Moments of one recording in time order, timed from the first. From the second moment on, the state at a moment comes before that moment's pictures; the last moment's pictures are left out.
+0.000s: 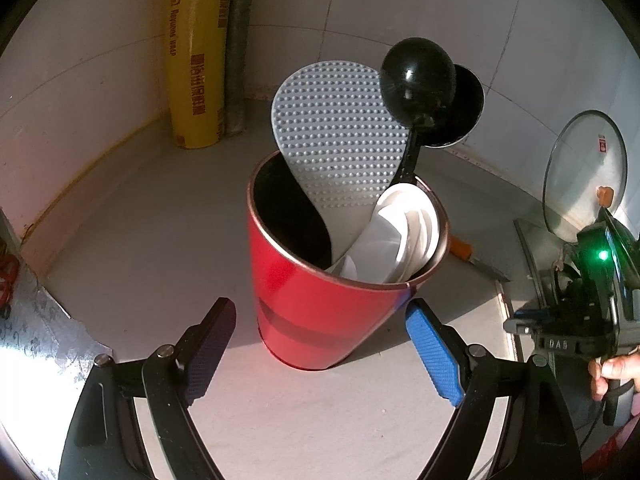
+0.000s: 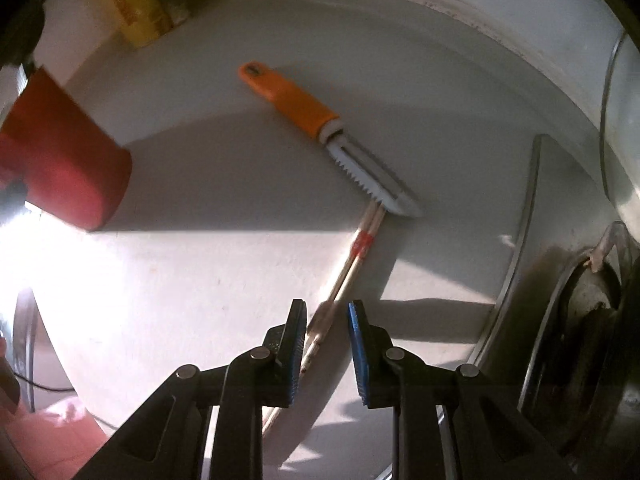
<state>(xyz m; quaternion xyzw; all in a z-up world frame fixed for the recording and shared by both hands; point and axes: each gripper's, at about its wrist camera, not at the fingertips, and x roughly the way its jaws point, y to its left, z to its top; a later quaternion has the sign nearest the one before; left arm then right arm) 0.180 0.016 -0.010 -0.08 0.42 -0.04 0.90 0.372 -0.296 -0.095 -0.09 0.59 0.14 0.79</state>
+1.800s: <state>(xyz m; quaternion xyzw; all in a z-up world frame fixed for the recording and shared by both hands) 0.175 0.007 -0.008 -0.06 0.43 -0.03 0.90 0.360 -0.317 -0.079 -0.10 0.61 0.05 0.78</state>
